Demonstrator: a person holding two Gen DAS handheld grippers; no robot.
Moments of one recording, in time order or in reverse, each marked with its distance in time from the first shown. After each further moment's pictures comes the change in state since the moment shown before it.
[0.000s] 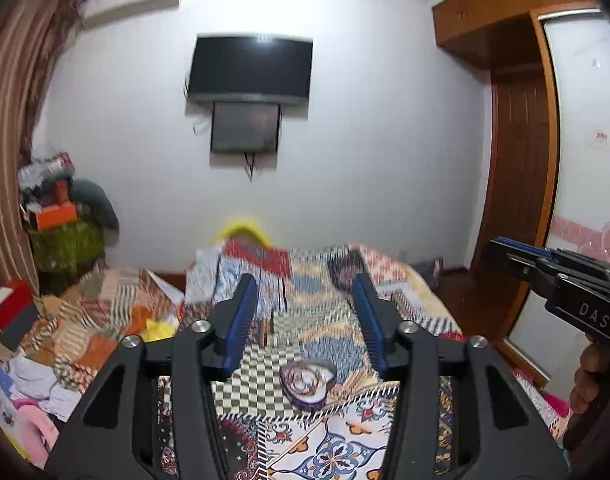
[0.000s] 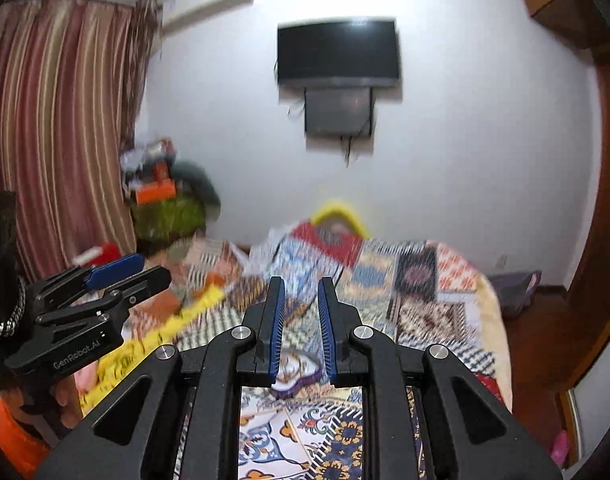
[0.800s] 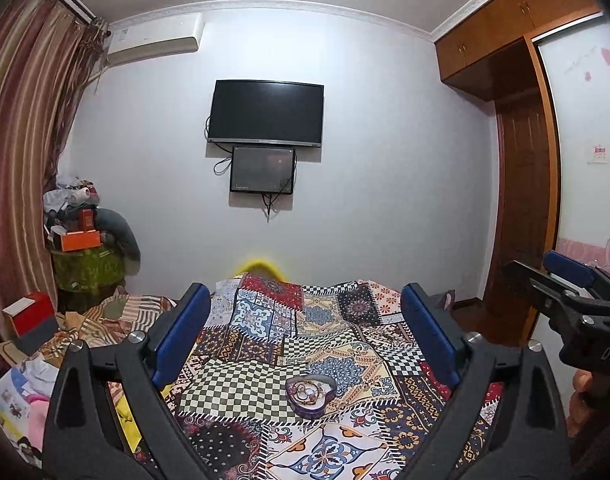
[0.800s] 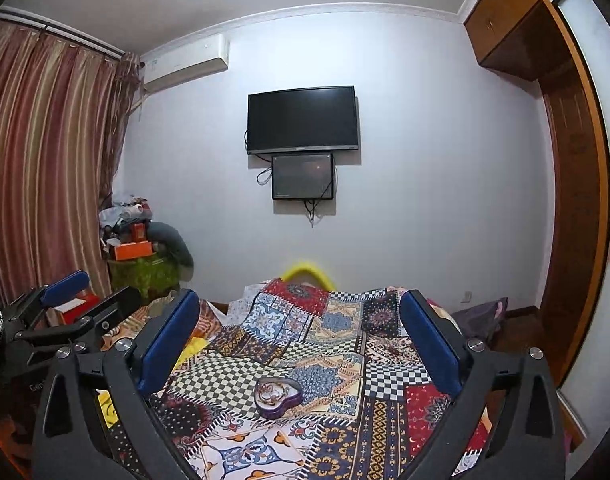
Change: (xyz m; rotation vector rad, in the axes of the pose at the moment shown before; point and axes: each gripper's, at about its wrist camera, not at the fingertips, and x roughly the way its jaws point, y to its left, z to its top) left arm -0.063 -0.021 -0.008 -0.001 -0.130 0.069; right arm -0.057 0.014 -0.017 0.027 -0.188 -0.131
